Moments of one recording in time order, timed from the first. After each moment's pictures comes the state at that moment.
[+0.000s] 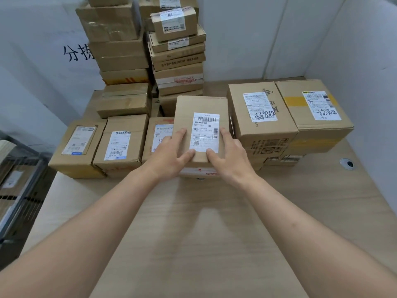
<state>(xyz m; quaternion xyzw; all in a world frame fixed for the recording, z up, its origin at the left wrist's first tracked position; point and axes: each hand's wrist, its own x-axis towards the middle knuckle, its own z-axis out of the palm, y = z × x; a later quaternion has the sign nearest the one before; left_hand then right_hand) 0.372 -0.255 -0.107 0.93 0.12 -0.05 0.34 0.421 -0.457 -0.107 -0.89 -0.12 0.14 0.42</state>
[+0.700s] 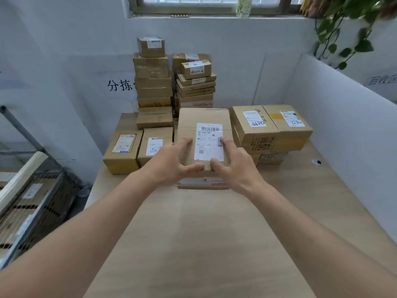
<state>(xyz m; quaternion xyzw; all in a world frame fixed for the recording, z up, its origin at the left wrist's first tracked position) 0.156 -0.220 0.012 0.95 0.03 -0.01 0.30 0.196 -0.440 0.011 -0.91 -0.17 0.02 0.37</state>
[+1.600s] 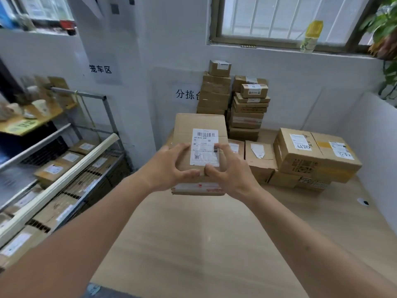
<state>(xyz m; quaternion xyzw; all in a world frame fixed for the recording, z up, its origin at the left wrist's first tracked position) -0.038 -0.167 0.070 0.94 0.16 0.07 0.29 0.075 -0.363 0.063 -0.85 -0.35 0.05 0.39</state>
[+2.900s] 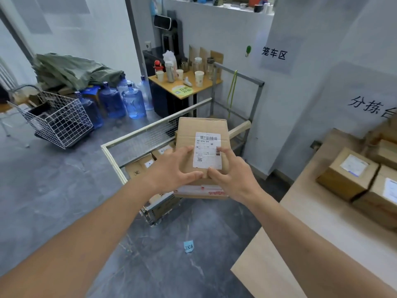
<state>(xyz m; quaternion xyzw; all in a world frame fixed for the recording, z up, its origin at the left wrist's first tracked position) -0.440 0.186 0.023 0.84 0.46 0.09 0.28 -0.236 0.092 0.001 -0.72 -0.55 0.23 0.35</state>
